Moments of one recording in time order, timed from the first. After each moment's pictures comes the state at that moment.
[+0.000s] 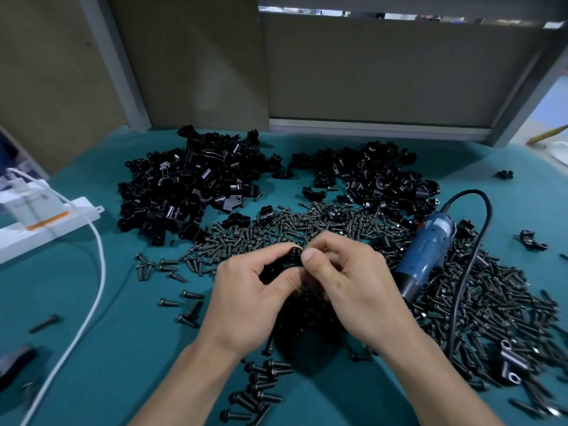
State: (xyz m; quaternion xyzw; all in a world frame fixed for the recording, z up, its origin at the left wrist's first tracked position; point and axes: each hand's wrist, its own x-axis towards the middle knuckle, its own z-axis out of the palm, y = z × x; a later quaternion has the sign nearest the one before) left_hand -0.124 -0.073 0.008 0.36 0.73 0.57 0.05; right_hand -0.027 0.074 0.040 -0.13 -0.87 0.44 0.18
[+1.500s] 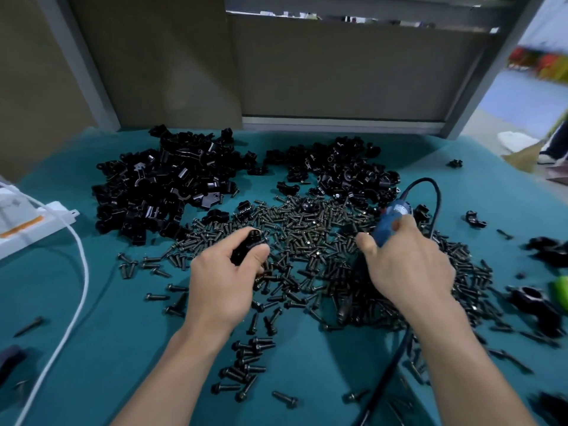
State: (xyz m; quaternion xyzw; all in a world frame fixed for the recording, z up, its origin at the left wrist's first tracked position) left_hand -0.128 -0.070 -0.005 0.25 0.78 0.57 0.03; right_hand 0.012 0.124 0.053 -0.54 -0.83 0.10 0.12
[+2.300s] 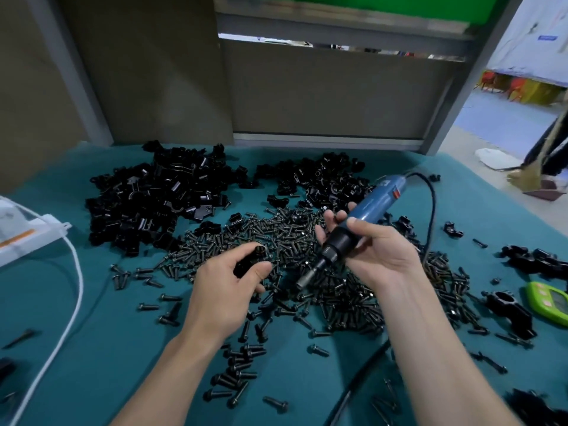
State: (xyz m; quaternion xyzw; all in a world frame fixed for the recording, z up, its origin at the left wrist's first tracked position) left_hand -0.126 -0.068 -0.004 0.28 0.78 0.55 0.10; right_hand -0.007 0.128 0.073 -0.22 -0.23 0.91 0.26
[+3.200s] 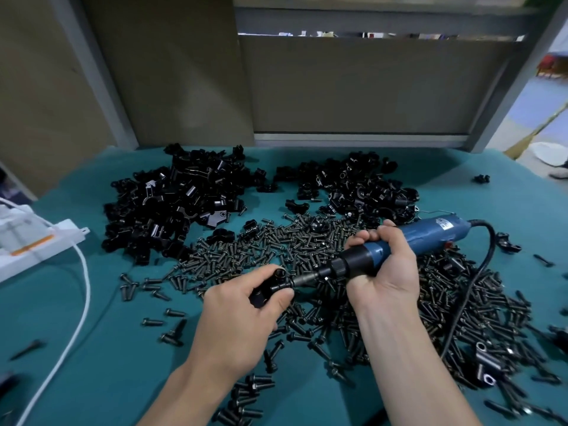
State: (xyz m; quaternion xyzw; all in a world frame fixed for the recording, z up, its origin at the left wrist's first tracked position) left_hand -0.109 -0.067 0.003 0.27 0.81 0.52 0.07; right_hand -0.051 0.124 0.037 -0.21 -0.08 0.88 0.42
